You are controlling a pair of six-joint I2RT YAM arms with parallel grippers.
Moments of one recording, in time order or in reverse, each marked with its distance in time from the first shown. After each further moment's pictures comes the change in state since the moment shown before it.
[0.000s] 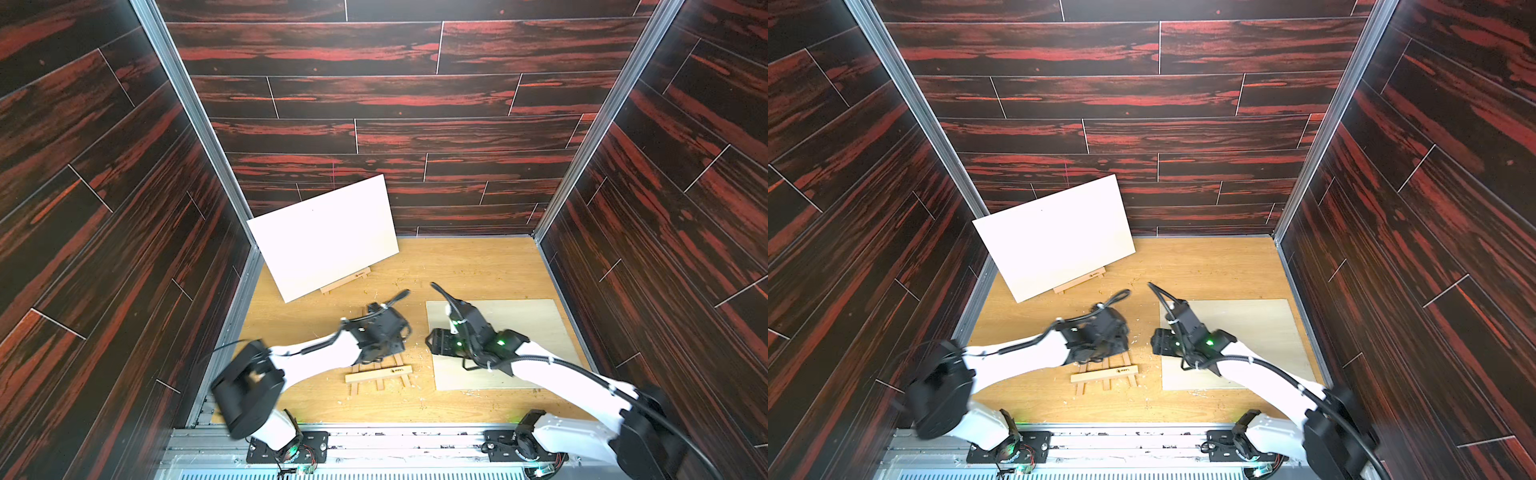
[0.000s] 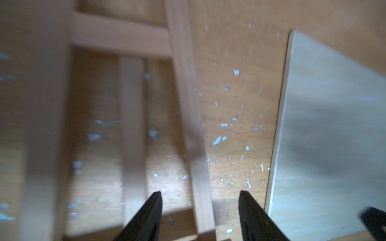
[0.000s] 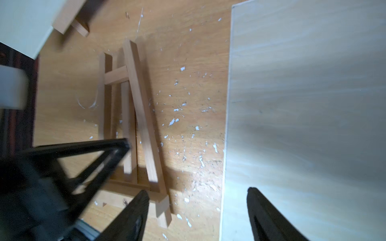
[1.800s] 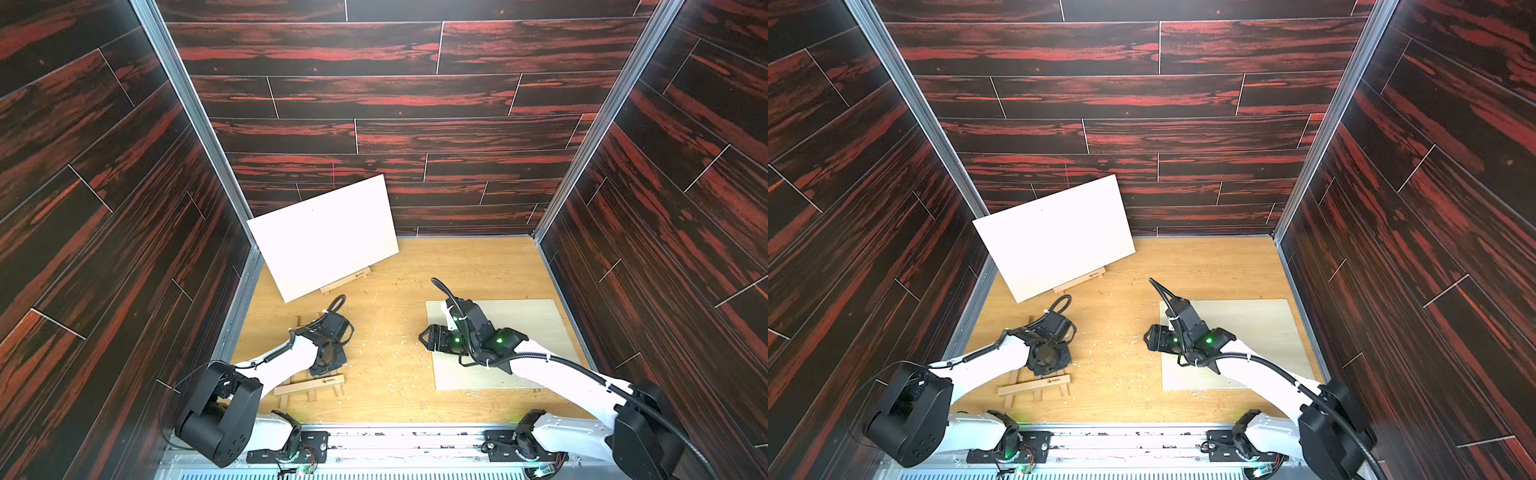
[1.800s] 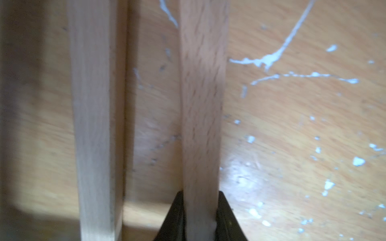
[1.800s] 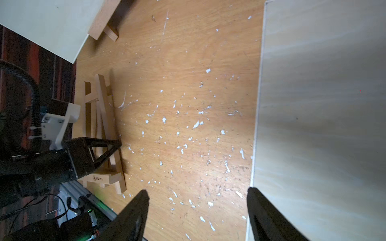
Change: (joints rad) left arm 0.463 -0.240 -0.336 -0.201 0.052 0.262; right arm -0.011 0.076 0.032 0.103 -0.120 0.027
